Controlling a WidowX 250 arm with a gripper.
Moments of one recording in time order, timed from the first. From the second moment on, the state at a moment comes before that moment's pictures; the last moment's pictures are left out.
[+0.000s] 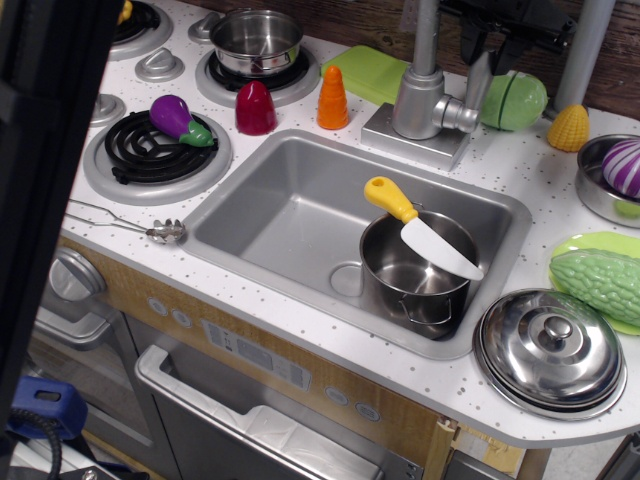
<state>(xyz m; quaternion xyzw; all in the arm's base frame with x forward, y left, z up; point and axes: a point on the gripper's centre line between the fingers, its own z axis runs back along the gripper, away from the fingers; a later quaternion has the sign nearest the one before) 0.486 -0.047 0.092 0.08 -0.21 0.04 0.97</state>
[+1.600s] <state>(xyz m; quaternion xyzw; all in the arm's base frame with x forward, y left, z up) 0.414 -0.063 0.044 0.04 -0.07 0.10 0.99</state>
